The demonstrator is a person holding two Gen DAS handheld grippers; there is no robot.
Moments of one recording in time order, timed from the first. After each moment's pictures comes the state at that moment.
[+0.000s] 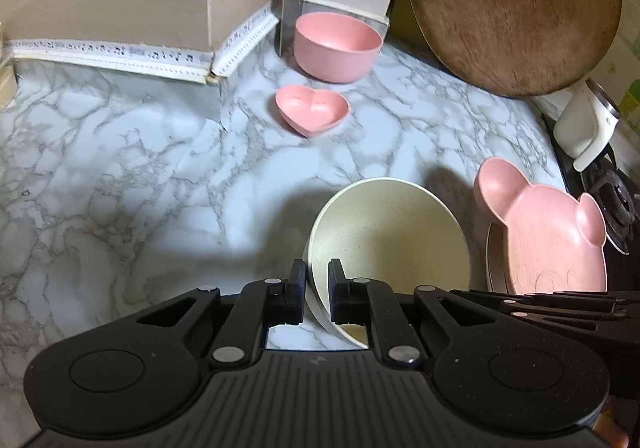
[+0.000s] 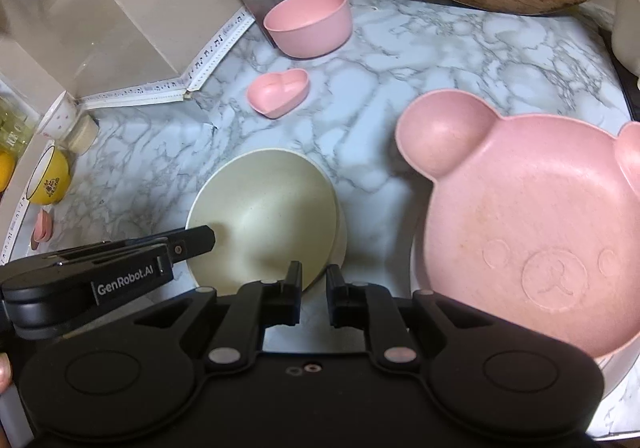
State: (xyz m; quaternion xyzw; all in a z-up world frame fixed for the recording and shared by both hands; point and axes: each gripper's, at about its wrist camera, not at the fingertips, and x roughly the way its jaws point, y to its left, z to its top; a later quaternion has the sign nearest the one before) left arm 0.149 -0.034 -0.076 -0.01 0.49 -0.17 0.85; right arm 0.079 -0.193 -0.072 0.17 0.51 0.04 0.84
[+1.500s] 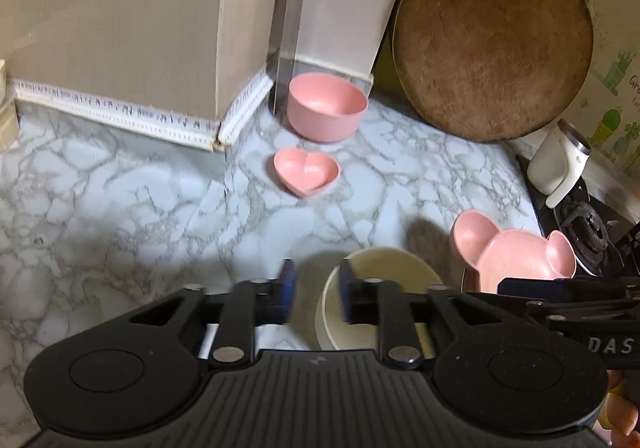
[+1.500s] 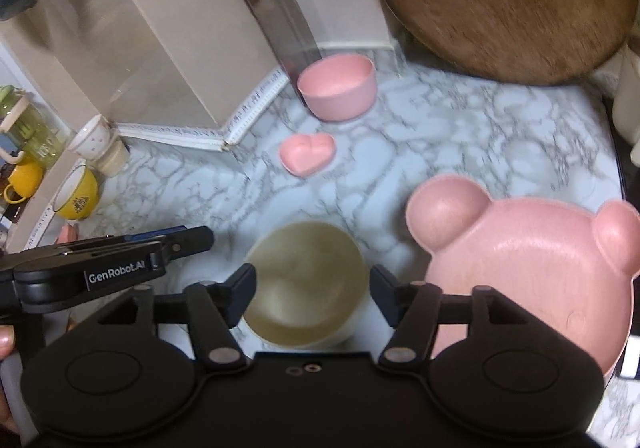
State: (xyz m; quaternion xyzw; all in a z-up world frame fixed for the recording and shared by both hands) left arm 0.152 -0.010 -0.031 -0.03 0.43 -0.20 0.88; right arm 0.074 -0.194 -0.014 0.14 0.44 0.07 0.89
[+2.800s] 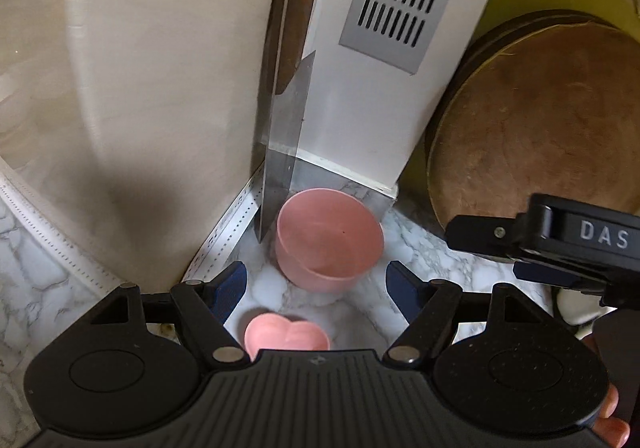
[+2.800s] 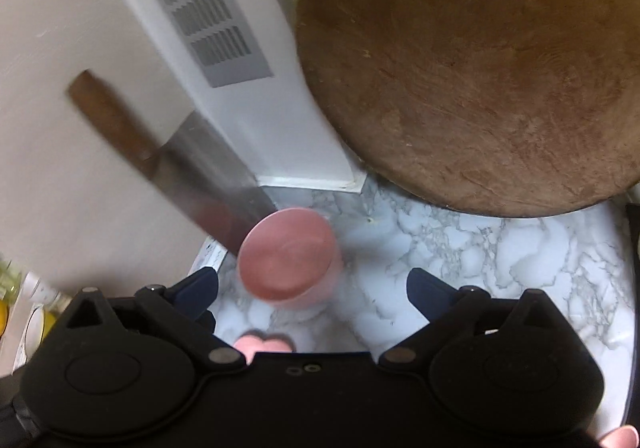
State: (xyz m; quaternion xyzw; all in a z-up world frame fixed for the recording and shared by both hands) left arm 0.311 -0.073 -0.015 -0.07 0.41 -0.15 0.90; right arm 0.284 -0.270 0.004 0.20 0.42 0.00 0.88
